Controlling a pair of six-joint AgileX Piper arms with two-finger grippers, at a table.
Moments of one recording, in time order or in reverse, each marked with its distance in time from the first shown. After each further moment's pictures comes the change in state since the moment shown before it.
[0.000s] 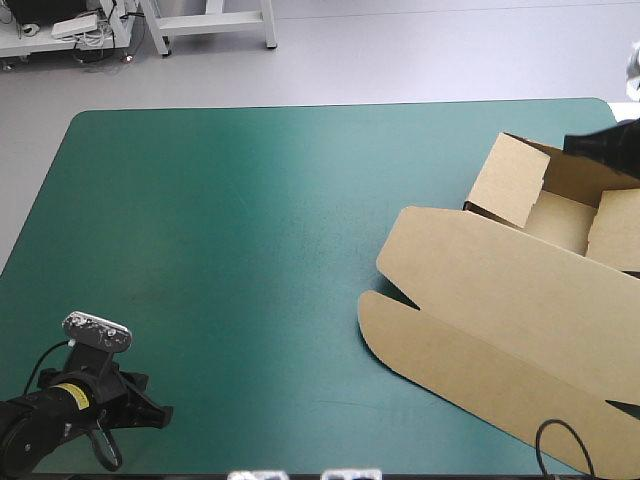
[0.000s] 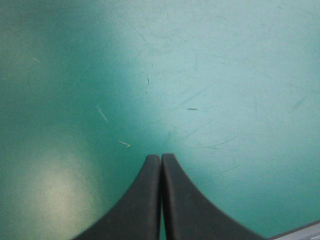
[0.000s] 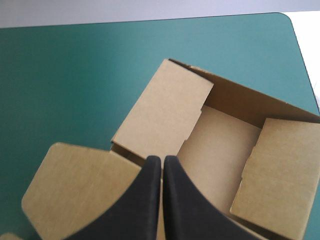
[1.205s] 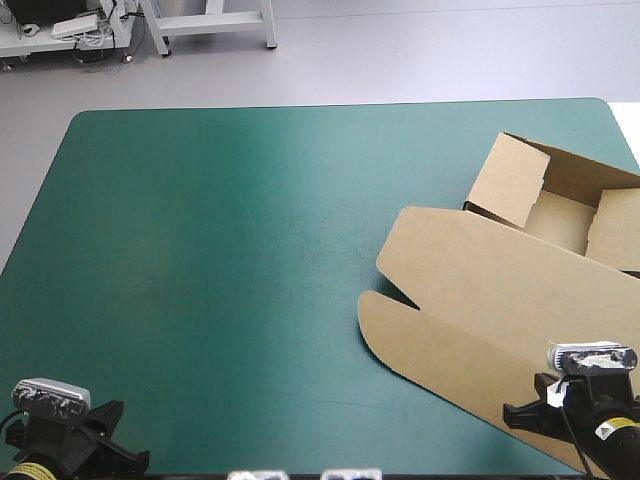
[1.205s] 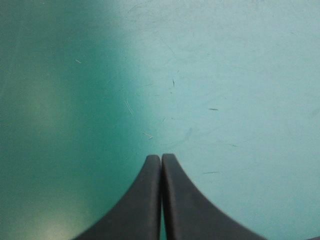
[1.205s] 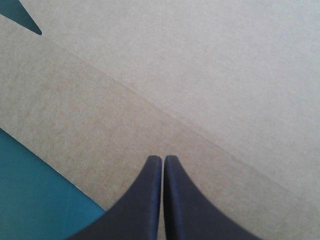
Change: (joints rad) left arm 0.000 -0.437 0.148 0.074 0.016 -0.076; right arm 0.039 -0.929 1.254 0.048 -0.201 -0.128
